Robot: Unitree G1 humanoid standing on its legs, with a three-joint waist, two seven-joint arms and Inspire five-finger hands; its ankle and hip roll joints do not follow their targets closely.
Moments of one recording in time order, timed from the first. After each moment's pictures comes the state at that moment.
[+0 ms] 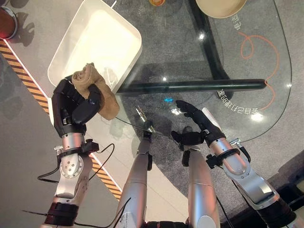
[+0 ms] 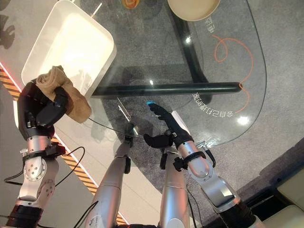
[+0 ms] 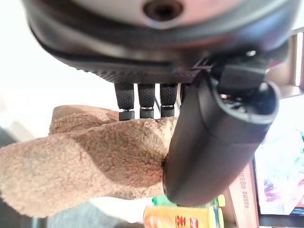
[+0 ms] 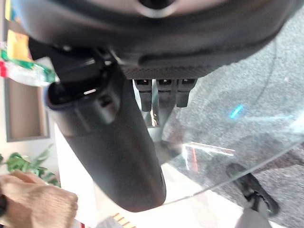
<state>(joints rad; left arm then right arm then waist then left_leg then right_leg) -0.11 0.54 -0.01 -0.06 -0.44 -0.40 0.45 -0.19 -0.65 0.41 -0.30 0.13 0.24 -0.12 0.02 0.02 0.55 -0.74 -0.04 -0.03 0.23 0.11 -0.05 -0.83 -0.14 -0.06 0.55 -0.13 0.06</state>
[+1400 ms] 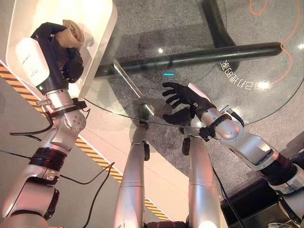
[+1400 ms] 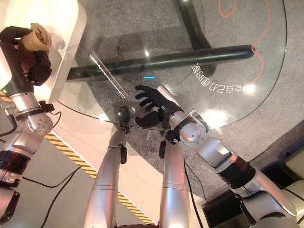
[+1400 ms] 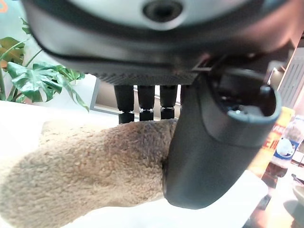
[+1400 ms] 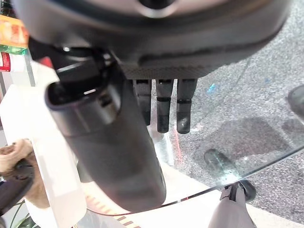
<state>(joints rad) -0.68 0.80 -0.30 0.45 0.21 -0.09 0.92 -0.69 -0.79 0.61 -0.22 0.41 0.41 -0.12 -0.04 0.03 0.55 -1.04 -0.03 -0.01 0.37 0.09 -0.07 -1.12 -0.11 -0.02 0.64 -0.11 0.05</state>
